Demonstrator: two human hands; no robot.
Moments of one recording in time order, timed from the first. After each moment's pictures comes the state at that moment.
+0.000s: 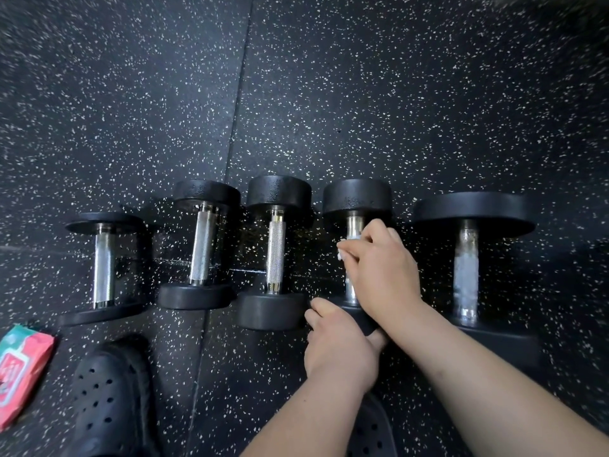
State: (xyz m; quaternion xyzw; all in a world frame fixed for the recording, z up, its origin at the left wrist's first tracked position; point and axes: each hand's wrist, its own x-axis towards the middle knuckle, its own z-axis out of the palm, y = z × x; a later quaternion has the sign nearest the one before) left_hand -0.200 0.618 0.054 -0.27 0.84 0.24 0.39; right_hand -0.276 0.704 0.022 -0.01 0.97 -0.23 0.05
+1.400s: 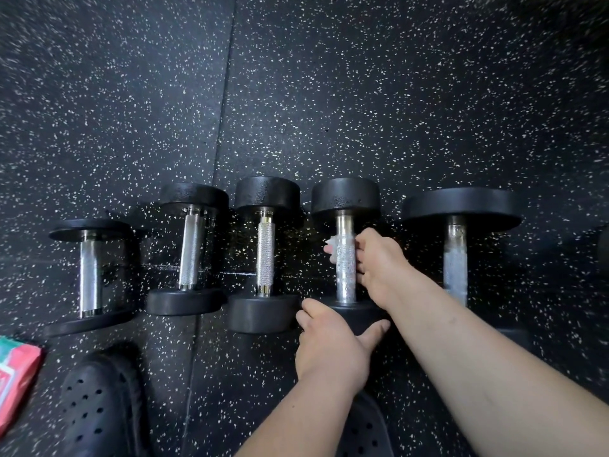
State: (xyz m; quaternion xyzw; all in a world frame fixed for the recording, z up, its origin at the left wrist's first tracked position) left_hand -0.199 0.618 0.056 -0.27 0.85 0.25 0.37; right_hand -0.307 0.708 0.017 0.43 0.56 -0.64 0.30
